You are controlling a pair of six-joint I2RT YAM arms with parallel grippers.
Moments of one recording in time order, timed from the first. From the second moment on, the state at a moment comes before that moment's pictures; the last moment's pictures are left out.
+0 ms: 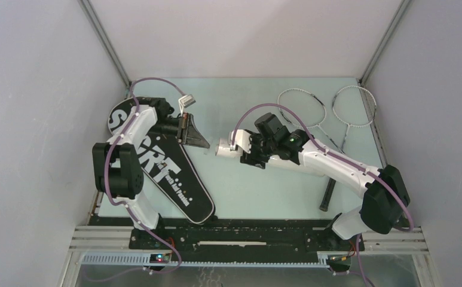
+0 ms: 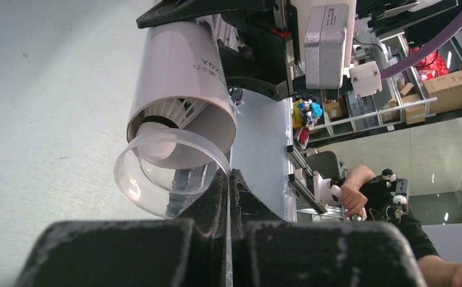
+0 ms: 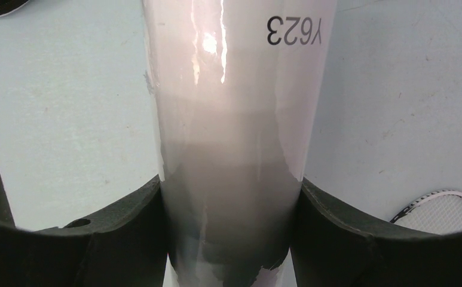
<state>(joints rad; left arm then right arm) -0.07 1.74 1.41 -1.41 1.42 0.71 0.77 1.48 1.17 -0.52 -0.25 -0.70</state>
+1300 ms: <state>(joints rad) -0.15 1.78 1.44 -1.42 1.50 0.71 0.77 1.49 1.22 -0.58 -0.32 -0.63</state>
